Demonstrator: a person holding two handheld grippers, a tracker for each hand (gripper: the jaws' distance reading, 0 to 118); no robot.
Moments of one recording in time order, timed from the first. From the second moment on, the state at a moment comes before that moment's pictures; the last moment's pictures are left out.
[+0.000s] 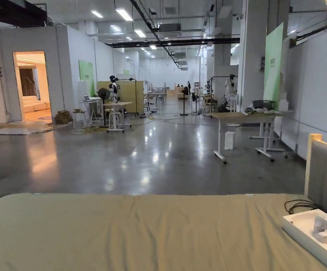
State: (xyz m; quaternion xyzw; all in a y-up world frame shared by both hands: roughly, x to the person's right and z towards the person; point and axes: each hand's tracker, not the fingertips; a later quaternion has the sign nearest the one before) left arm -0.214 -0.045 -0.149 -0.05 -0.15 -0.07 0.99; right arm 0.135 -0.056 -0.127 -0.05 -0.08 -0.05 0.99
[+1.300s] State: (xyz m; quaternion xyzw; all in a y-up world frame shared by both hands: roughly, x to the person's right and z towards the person) left arm -0.421 -0.235 -0.316 -0.37 0.00 0.04 0.93; right arm 0.106 -0.144 -0.163 -0.23 0.01 0.02 0.97
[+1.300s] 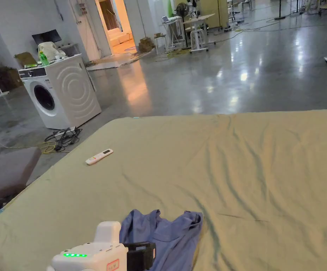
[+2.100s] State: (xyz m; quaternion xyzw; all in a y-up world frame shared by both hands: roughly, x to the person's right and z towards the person) left arm -0.428 -0.326 -0.398 -0.50 0.00 0.03 0.86; right arm 0.098 -0.198 -0.162 -0.36 0.02 0.02 0.93
